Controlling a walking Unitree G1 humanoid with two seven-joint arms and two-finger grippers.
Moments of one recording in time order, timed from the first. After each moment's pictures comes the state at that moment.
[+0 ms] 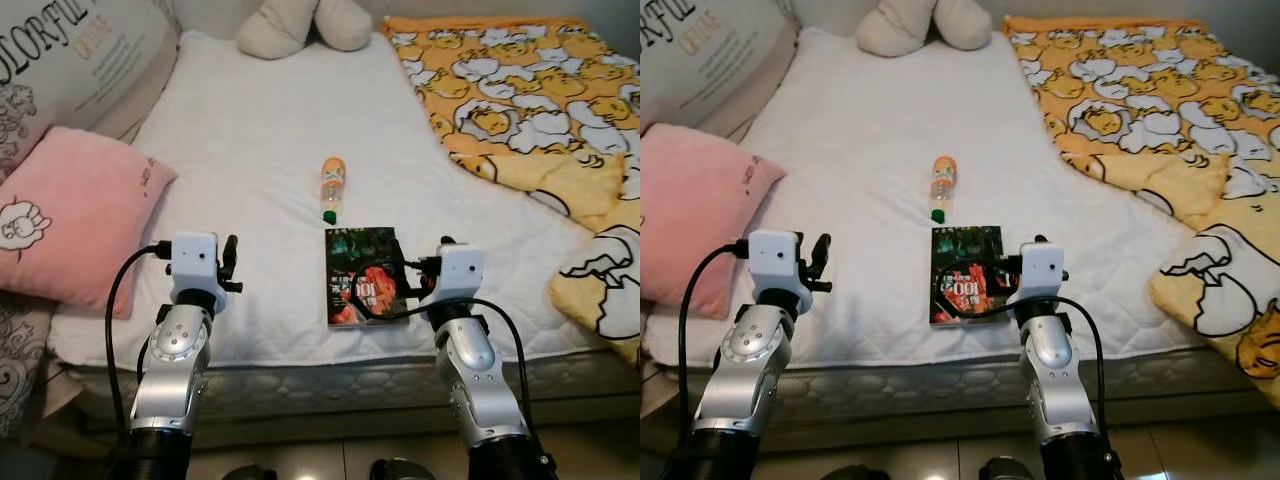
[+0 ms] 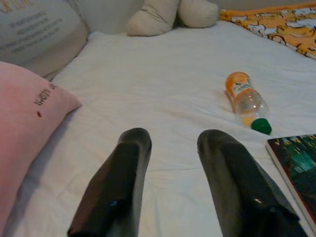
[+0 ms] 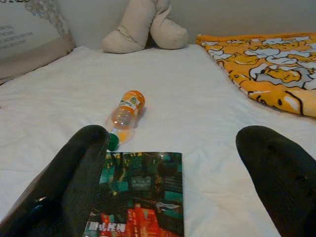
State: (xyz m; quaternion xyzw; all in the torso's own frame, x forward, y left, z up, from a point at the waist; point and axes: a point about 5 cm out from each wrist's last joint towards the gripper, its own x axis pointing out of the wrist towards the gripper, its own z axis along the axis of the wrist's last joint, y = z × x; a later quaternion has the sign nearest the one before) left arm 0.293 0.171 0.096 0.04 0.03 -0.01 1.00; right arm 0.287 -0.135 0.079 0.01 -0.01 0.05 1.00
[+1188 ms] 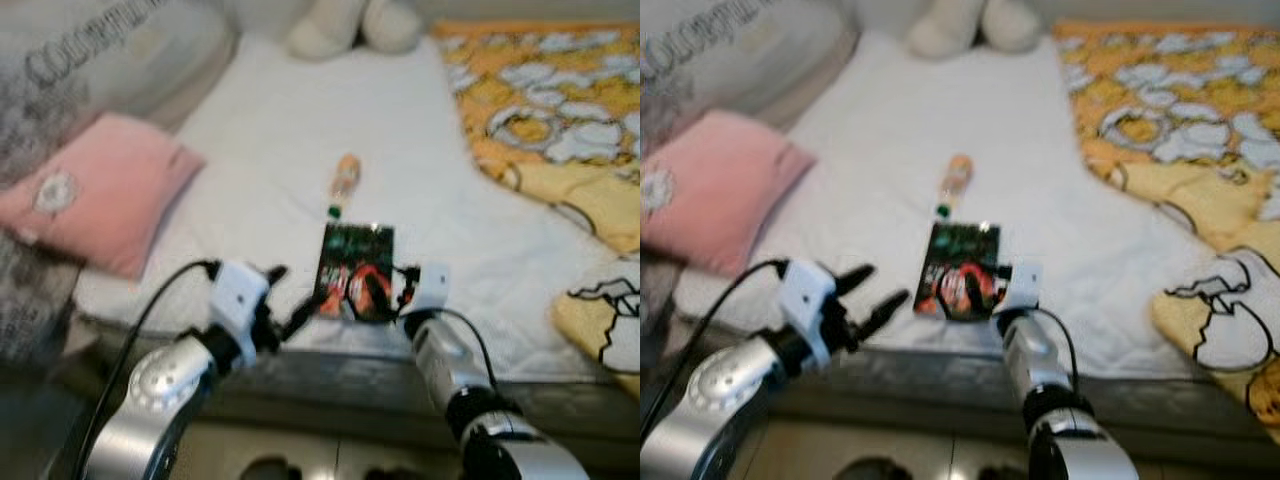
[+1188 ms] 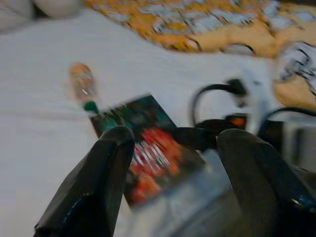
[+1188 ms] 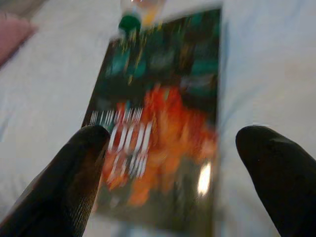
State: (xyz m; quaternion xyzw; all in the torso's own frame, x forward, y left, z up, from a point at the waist) left arm 0.218 0.122 0.131 0.04 0.06 -0.36 0.93; right arm 0.307 -0.115 0.014 0.16 0.20 0.08 0.96
